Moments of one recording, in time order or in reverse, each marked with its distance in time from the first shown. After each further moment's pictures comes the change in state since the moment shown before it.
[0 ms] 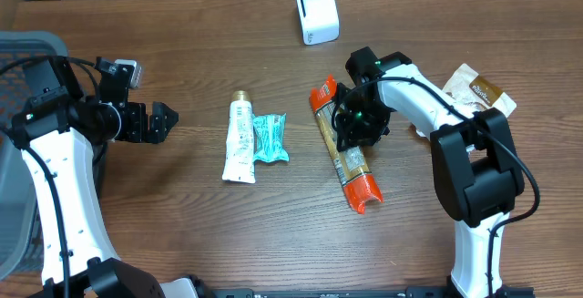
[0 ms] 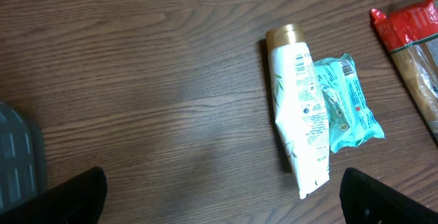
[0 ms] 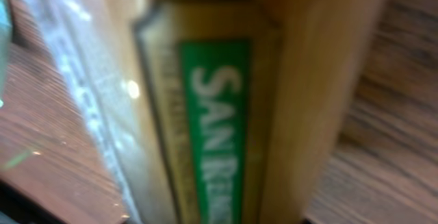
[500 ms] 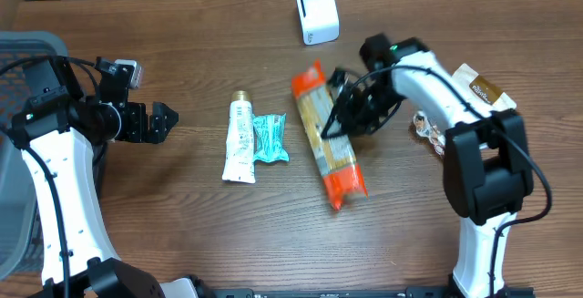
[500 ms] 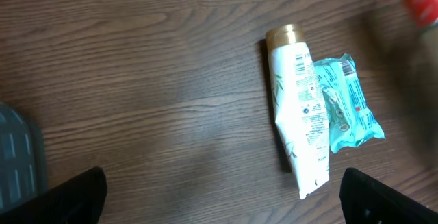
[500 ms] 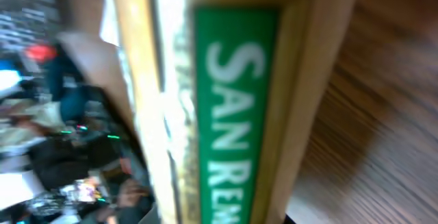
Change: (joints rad) left arm 0.000 0.000 0.000 0.000 0.000 0.000; right arm -0.076 -0.013 0.101 -0.112 -0.468 -0.166
